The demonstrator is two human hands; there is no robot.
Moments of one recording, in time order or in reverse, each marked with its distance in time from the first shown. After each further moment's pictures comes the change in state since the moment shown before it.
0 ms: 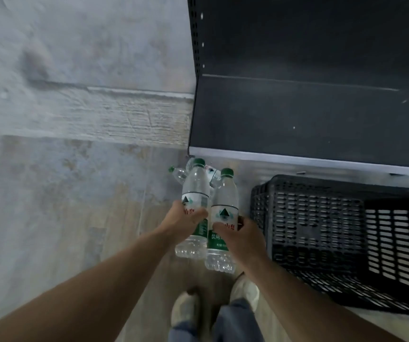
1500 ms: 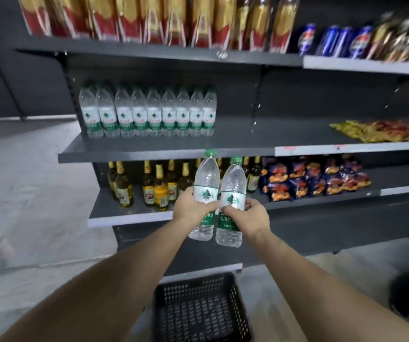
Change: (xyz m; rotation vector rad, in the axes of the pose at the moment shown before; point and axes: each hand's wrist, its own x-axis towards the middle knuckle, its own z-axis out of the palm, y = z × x) left_hand -0.658 0.323 0.254 0.054 0.199 0.953; right_hand -0.550 -0.171 -0.510 0.229 0.578 -0.555
